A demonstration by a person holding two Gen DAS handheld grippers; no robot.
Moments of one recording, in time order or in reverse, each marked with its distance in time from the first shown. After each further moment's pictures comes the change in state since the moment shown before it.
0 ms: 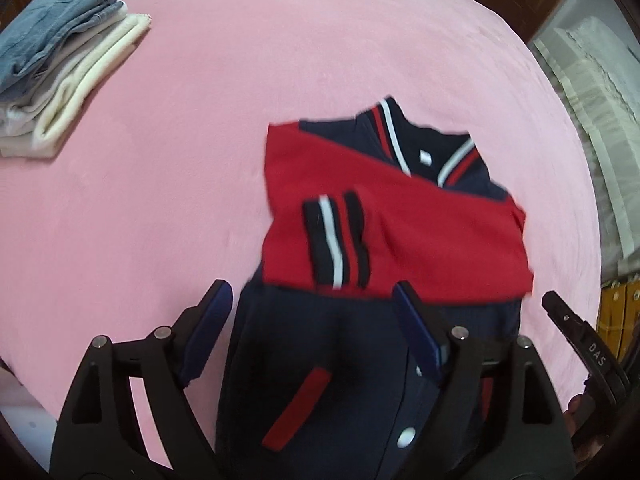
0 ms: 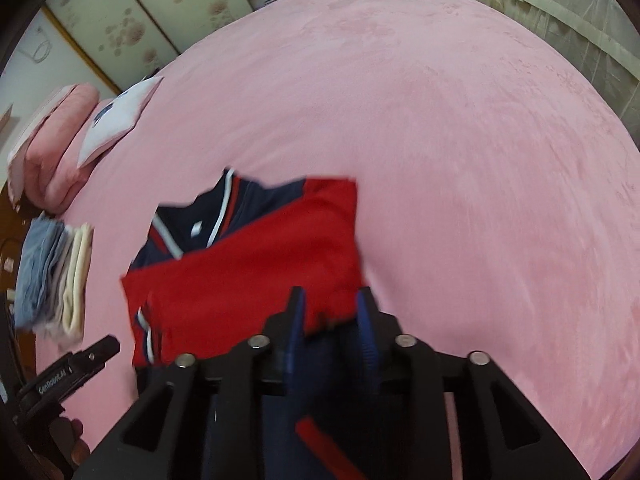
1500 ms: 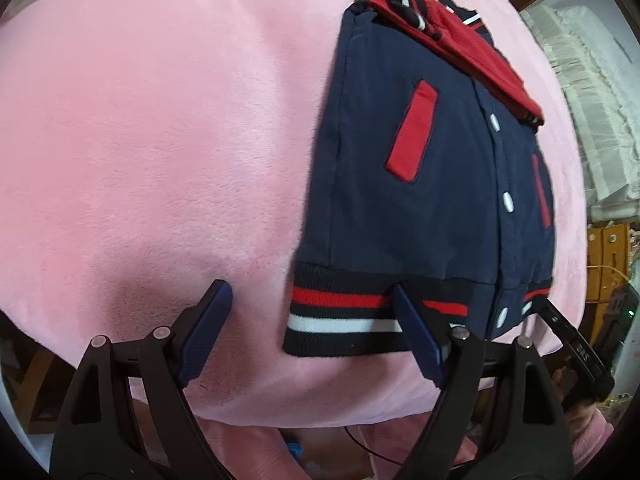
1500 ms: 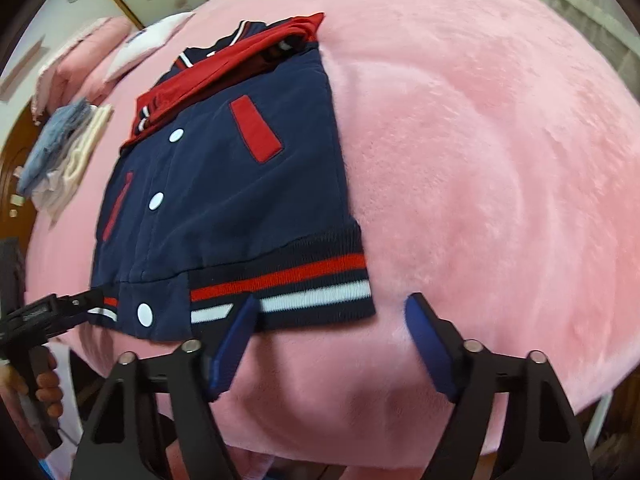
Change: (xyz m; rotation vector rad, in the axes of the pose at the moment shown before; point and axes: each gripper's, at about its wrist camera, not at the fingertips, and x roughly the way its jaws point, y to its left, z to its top) left arm -0.042 0.151 -0.216 -0.039 0.177 -0.178; right arm -0.070 -0.115 -0.227 -0.102 0.128 0.075
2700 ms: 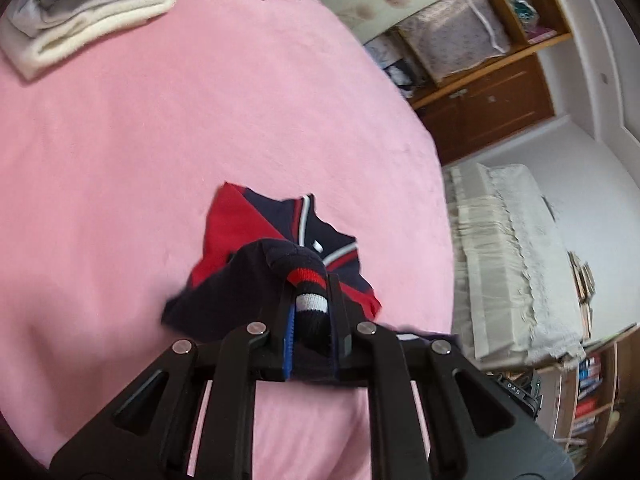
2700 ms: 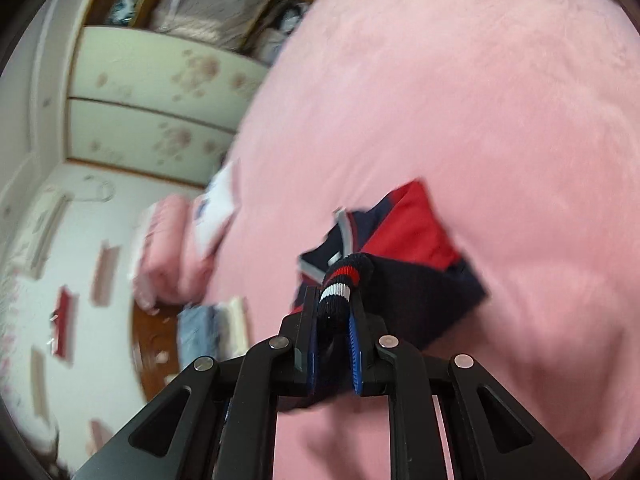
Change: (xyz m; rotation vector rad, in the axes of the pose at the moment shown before) left arm -0.105 -0.060 0.190 -0.296 -0.392 -0.375; right arm -0.066 0.036 0.277 0.532 -0.200 0.416
